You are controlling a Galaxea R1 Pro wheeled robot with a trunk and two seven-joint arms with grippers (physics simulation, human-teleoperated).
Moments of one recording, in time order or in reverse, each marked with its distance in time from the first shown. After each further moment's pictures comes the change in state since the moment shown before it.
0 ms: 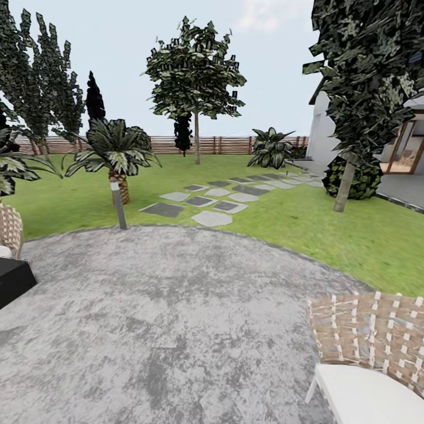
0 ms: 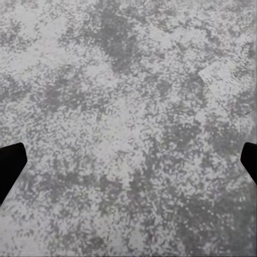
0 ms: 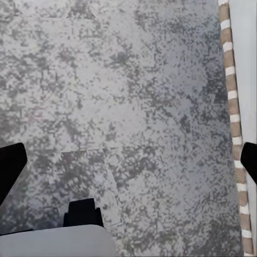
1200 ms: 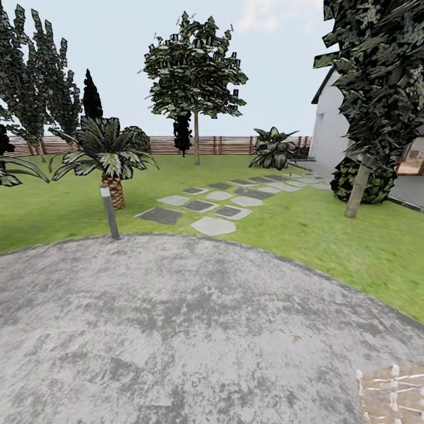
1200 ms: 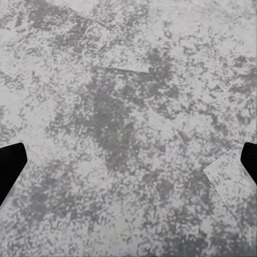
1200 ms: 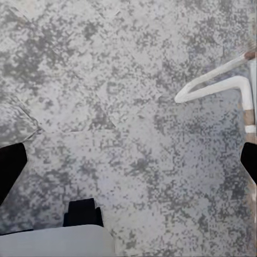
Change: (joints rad) left arm 0.000 0.000 0.000 0.000 0.000 0.000 0.000; right arm 0.000 0.000 0.000 0.000 0.000 0.000 0.000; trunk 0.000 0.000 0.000
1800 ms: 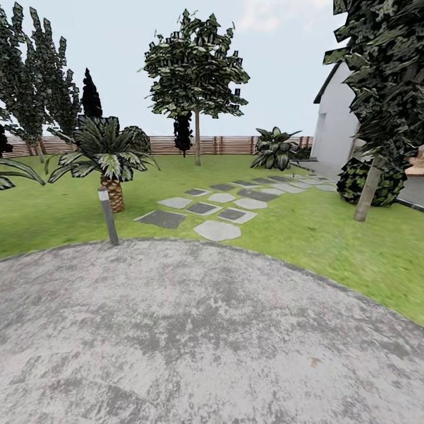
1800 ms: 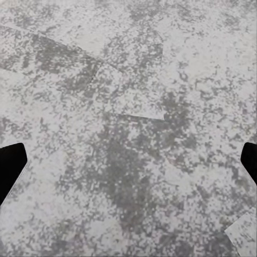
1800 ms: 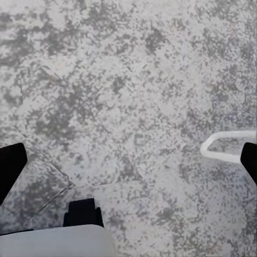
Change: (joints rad) left arm 0.000 0.000 0.000 0.000 0.000 0.000 0.000; right arm 0.000 0.000 0.000 0.000 0.000 0.000 0.001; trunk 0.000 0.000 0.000
